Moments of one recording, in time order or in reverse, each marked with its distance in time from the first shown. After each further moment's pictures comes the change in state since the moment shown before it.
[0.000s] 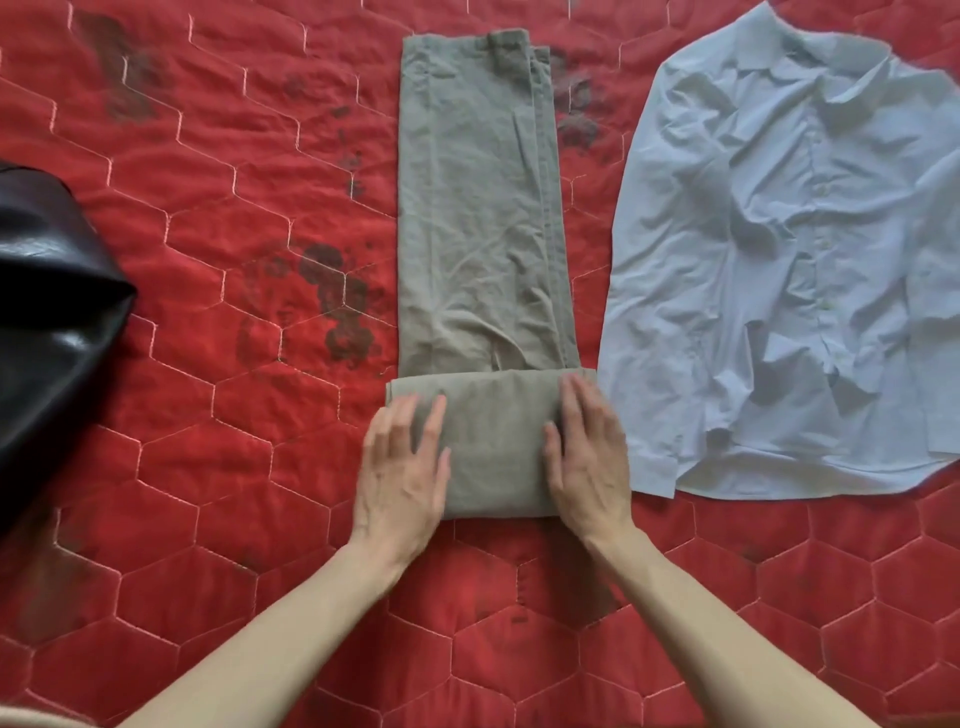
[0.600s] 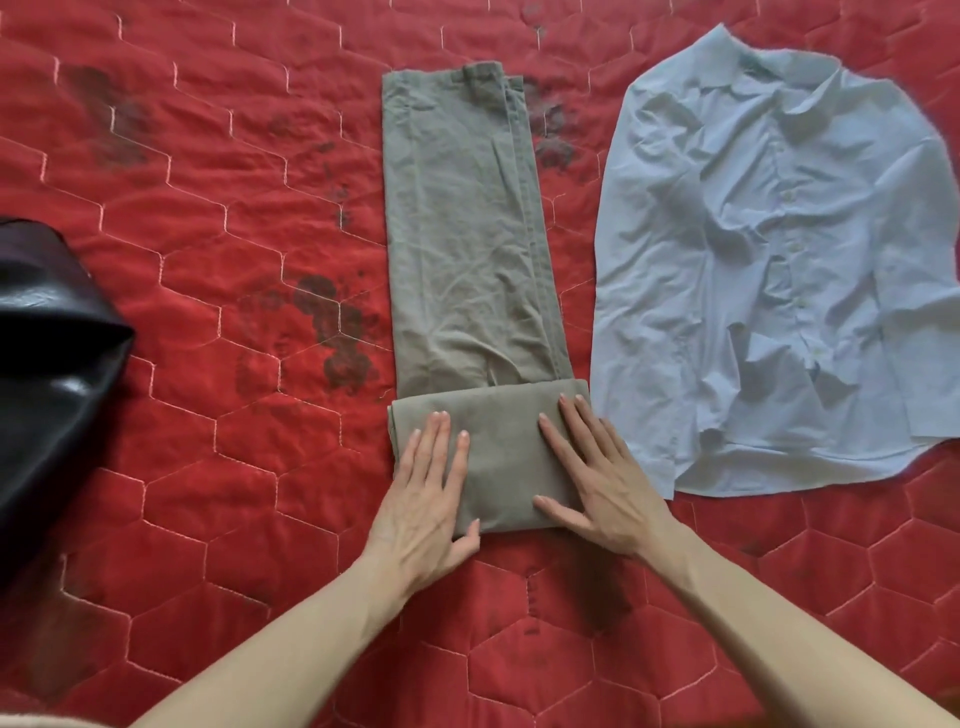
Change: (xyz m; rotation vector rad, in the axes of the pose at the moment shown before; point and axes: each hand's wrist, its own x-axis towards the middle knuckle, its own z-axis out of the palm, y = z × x) left_hand 0.003 -0.003 -0.003 0.185 -0.402 0.312; right_hand -0.007 0.035 -0.025 -0.100 -0.407 -0.276
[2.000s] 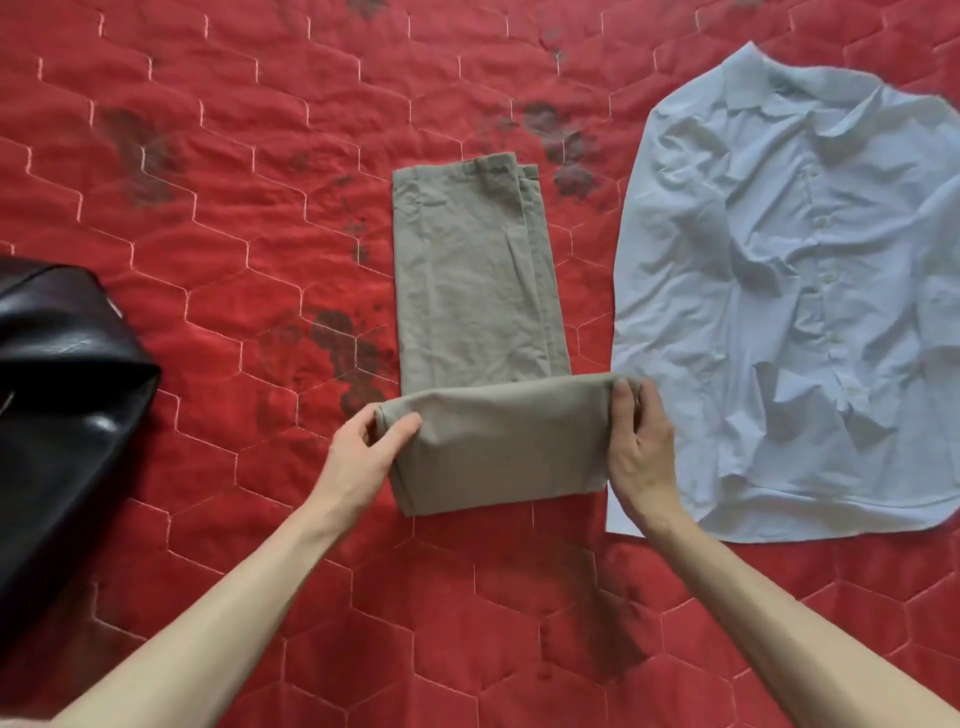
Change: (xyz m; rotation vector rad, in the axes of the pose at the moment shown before) left_hand 0.047 -0.085 -0.085 -1.356 0.152 -0.724; right_hand 0.080 -0.016 -0.070 0.866 0.567 0.561
